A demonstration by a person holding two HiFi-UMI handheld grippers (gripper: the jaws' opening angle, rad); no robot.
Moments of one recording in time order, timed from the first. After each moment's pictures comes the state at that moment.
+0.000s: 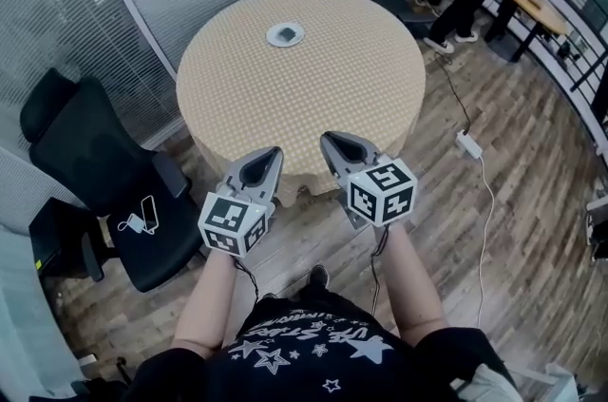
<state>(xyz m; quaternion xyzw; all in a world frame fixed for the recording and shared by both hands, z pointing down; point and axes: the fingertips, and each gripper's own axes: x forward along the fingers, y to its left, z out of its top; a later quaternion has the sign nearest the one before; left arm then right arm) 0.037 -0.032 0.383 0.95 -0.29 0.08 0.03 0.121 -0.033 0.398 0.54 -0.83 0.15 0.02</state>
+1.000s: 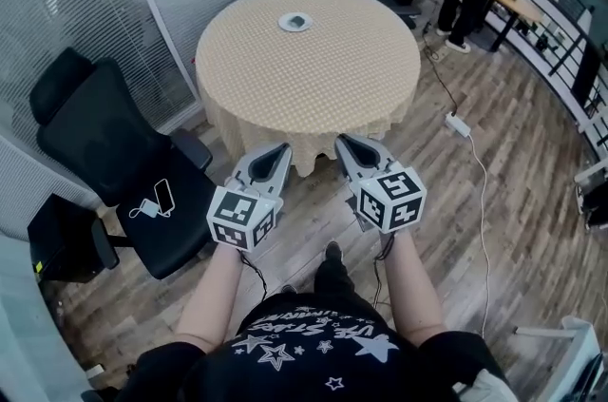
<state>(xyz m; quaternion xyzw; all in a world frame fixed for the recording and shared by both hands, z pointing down) -0.105 0.068 0.366 0.97 -0.24 0.05 0.03 -0.013 0.089 0.376 0.61 -0.78 0.11 0.04</state>
